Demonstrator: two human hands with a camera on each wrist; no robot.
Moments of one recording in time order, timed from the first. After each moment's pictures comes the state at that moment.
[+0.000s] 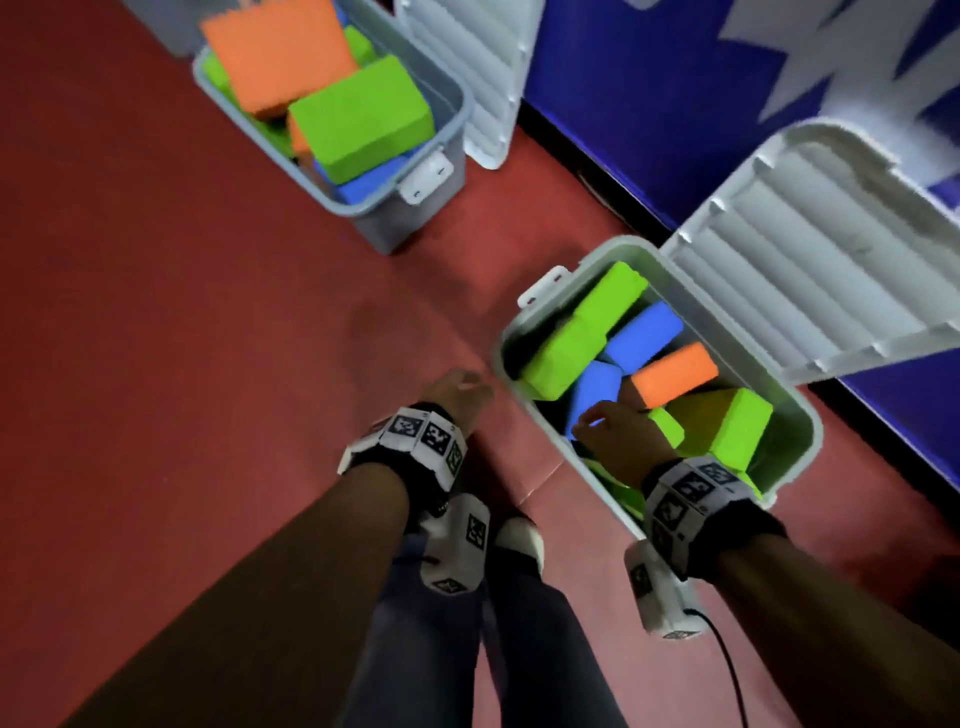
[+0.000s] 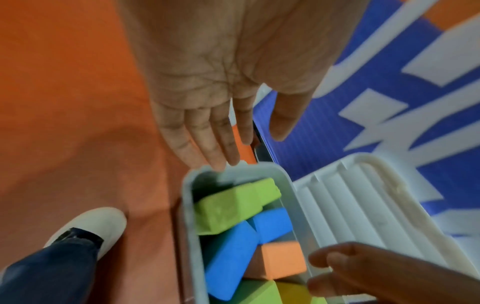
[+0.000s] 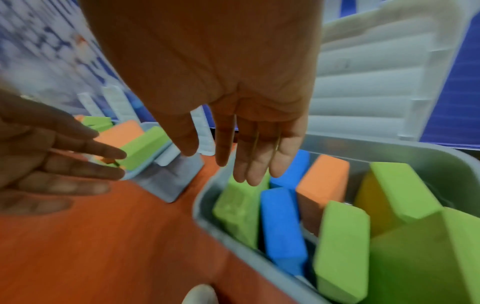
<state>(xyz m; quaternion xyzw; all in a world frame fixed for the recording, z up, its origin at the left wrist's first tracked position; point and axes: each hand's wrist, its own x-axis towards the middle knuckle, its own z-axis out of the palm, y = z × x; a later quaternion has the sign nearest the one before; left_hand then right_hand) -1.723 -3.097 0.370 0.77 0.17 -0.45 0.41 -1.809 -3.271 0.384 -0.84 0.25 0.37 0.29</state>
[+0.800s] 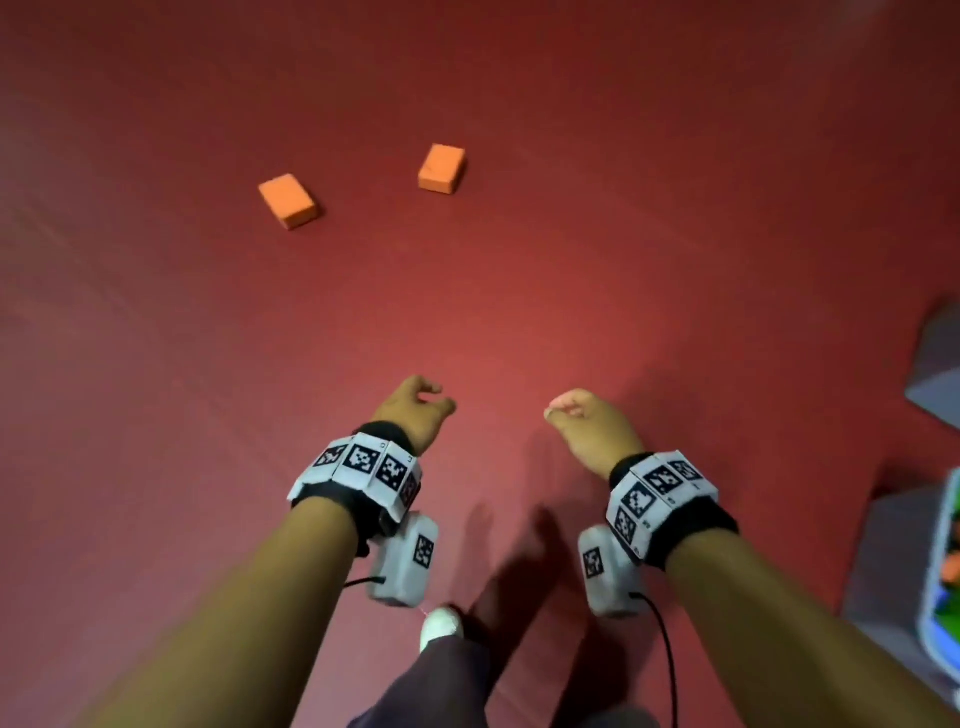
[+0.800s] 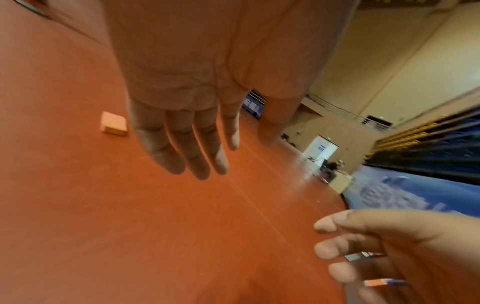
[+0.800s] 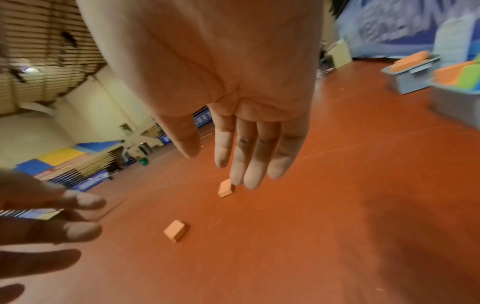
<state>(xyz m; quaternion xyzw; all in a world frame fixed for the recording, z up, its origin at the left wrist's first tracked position) -2.113 -2.377 0.649 0.59 0.62 0.06 0.52 -1.928 -2.479 0.665 -0.82 -0.38 0.39 0.19</state>
